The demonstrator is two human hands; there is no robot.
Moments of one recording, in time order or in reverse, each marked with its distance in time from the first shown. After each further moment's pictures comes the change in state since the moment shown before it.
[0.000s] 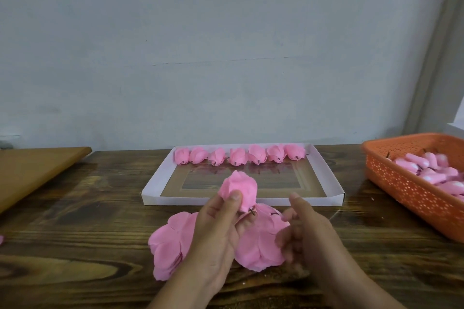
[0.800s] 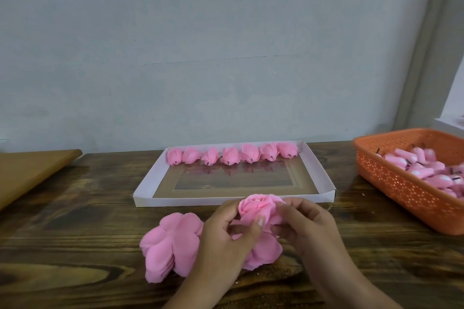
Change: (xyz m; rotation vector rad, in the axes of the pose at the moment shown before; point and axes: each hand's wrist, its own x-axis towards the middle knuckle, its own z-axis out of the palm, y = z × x) left_hand -0.007 -0.022 -0.005 0.723 -0.137 0.331; right_hand -0.001 0.004 -0.004 0.140 0.030 -0.285
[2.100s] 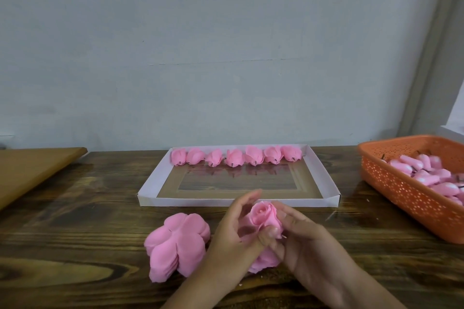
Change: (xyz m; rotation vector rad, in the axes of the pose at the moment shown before) left_hand -0.001 0.000 -0.003 -0.180 -0.191 -0.211; right_hand 0.001 -0.005 0.002 0.427 -0.455 0.301
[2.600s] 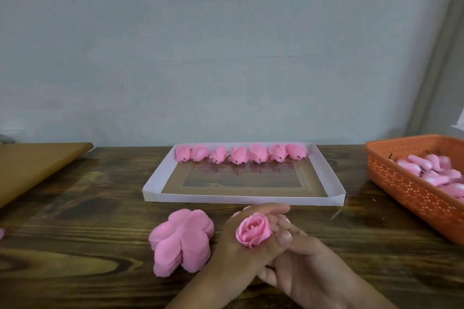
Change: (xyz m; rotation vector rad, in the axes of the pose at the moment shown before) left_hand -0.010 0.021 0.006 0.021 -0.035 0.141; right_hand -0.006 0.013 0.013 0.155 -0.142 0.197
